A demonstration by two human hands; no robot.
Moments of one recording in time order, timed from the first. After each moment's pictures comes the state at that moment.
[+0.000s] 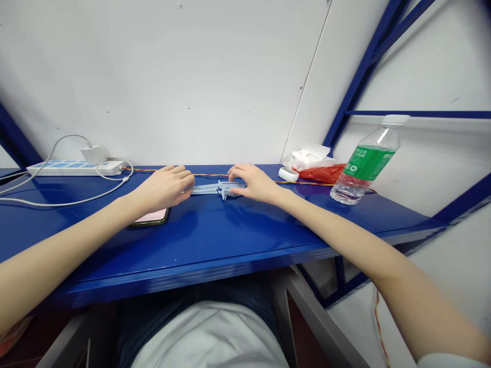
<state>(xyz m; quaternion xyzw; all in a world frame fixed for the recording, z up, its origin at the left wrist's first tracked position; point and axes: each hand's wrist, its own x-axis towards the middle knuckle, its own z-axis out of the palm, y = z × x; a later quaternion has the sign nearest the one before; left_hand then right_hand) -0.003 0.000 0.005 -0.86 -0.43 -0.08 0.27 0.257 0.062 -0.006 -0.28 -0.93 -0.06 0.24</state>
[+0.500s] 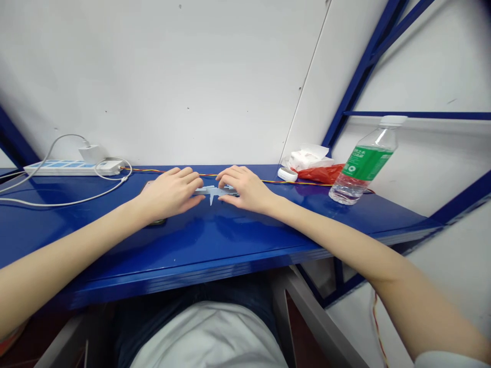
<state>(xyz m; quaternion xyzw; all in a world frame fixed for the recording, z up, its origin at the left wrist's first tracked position) 0.013 -0.015 0.003 -0.85 -0.35 -0.11 0.37 0.239 0.035 -0.008 -0.19 -0.93 -0.13 0.28</state>
